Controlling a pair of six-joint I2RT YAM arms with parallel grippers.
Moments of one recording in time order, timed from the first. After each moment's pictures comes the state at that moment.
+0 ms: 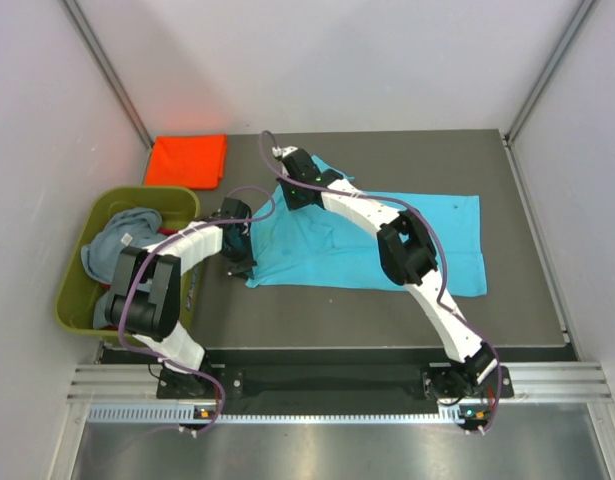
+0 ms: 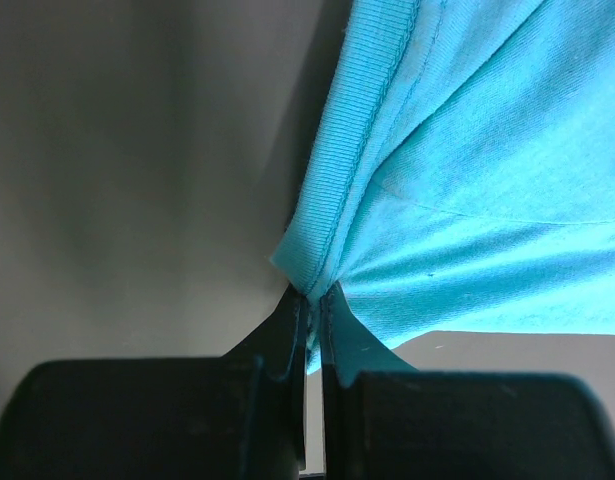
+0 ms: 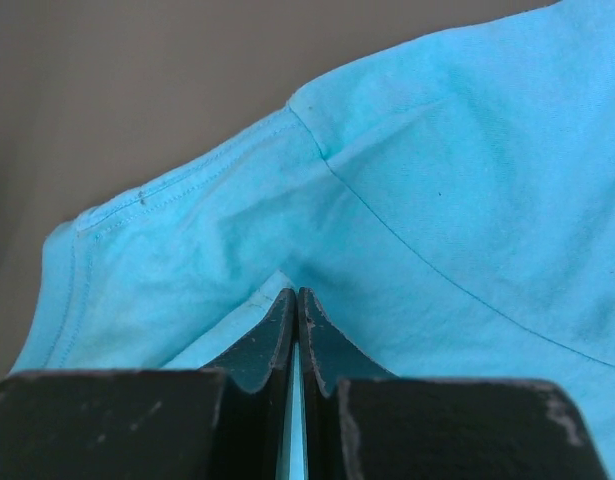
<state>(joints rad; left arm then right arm) -0.25 1.63 0.95 -0.61 0.04 -0.46 0.72 2.53 2.27 -0.51 0.03 0.21</state>
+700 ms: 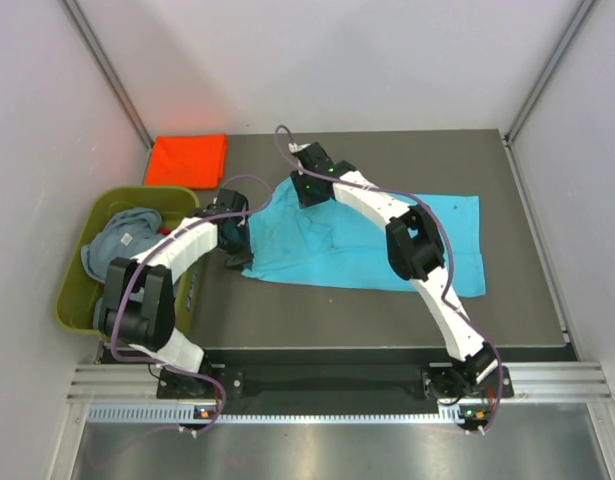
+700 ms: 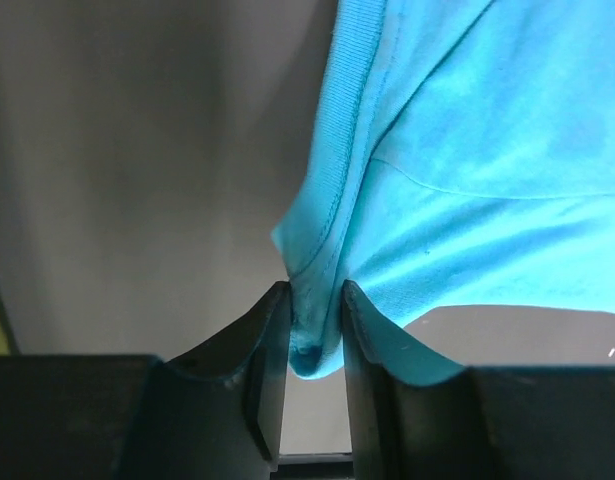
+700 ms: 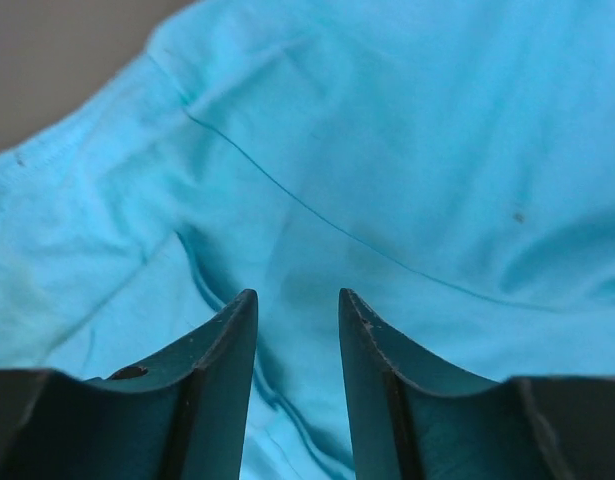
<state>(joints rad) -0.25 1.57 1.01 -0.69 0.00 -0.44 0.65 2.52 2.27 -0.61 0.02 0.22</state>
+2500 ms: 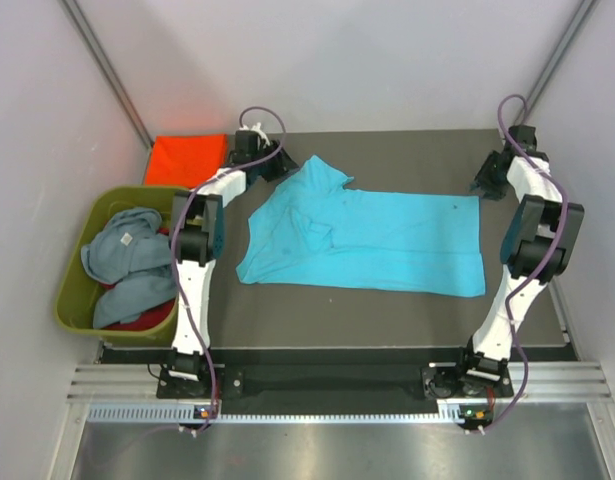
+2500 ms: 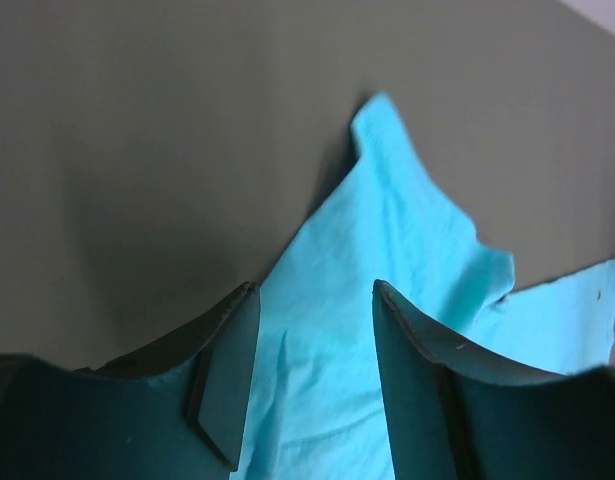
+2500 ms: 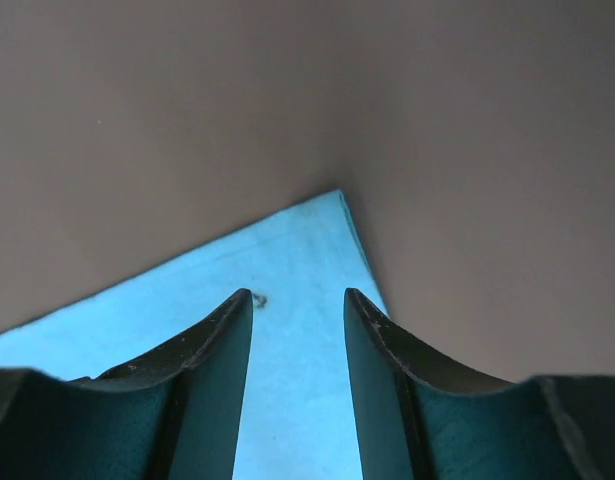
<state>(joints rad) -0.17 2.42 1.86 -0.02 0.42 -0.62 -0.26 2.08 1.69 -0.61 -0.06 0.35</state>
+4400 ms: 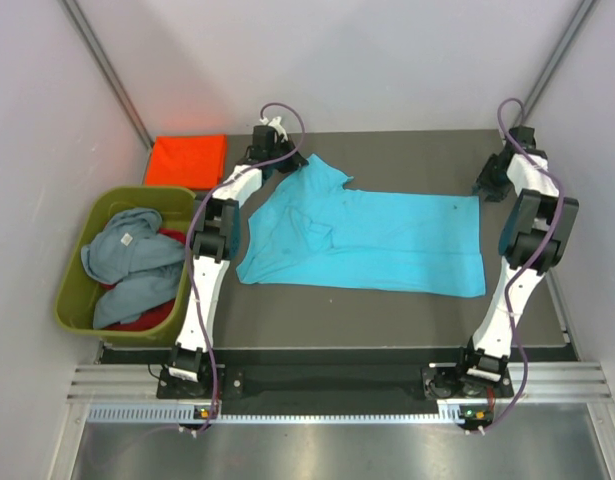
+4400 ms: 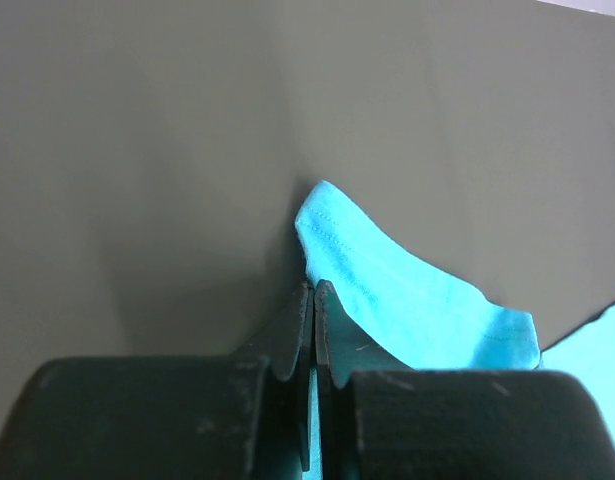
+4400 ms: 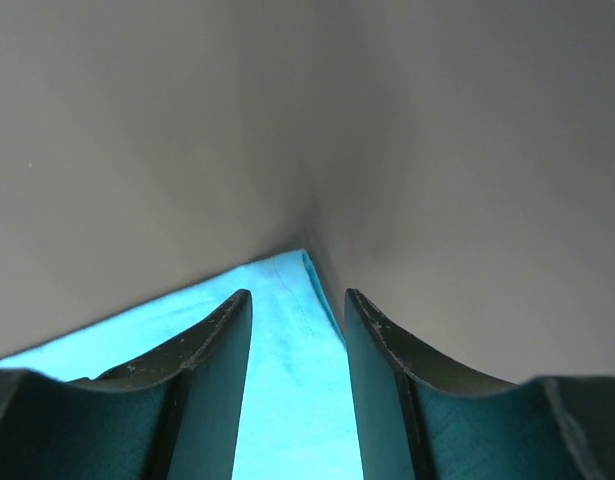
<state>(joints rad) -0.23 2.68 2.26 -0.06 0.41 -0.50 -0.28 2.22 1.84 -0.67 -0.05 0.30</state>
